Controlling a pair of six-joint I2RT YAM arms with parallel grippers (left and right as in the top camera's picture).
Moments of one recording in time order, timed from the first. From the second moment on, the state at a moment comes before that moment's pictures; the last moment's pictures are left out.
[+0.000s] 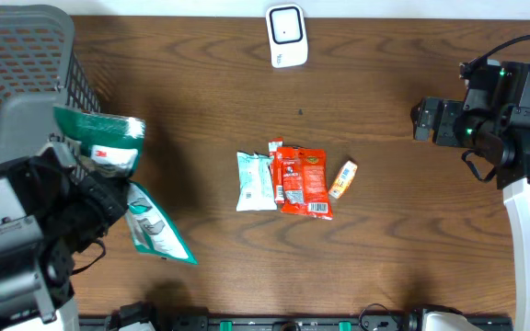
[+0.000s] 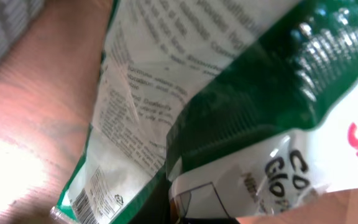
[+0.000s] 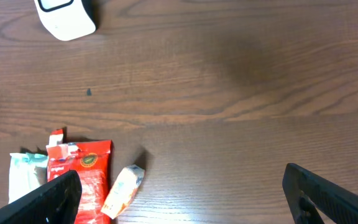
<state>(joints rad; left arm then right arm) 0.31 0.91 1.25 -1.26 0.41 -0.46 -0.10 1.33 1.38 -0.93 -0.16 0.06</state>
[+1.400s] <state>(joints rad) -0.24 1.76 1.19 -0.84 0.09 -0.66 -0.10 1.33 1.38 -0.93 -0.16 0.06</state>
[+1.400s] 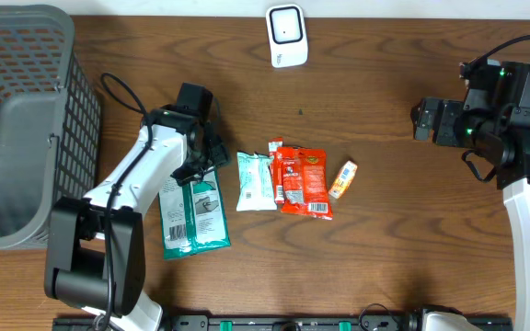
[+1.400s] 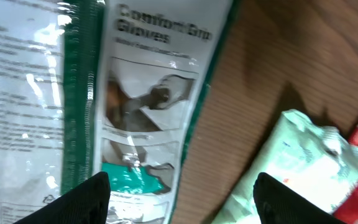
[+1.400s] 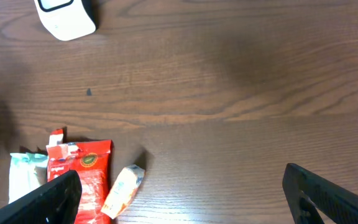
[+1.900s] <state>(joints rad) -0.24 1.65 1.19 -1.05 -0.18 -0.54 -0.10 1.33 1.38 -0.93 -0.16 0.06</state>
